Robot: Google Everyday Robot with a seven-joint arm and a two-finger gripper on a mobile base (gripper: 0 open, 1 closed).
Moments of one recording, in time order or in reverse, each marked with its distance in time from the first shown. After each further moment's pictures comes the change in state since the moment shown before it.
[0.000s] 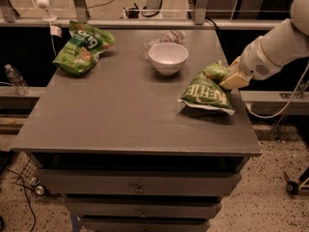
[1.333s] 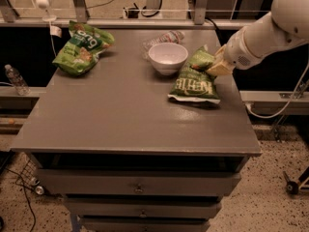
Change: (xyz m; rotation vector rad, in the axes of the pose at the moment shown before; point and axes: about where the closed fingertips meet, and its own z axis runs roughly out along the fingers) arm -0.047 -0.033 0.018 0.108 -0.070 -0.070
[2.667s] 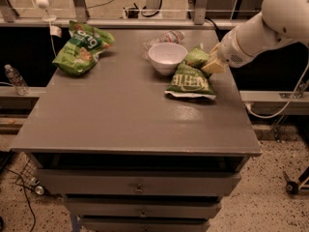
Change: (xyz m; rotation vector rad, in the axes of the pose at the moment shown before) arm -0.009 -0.011 0.019 0.005 -0.007 -0.002
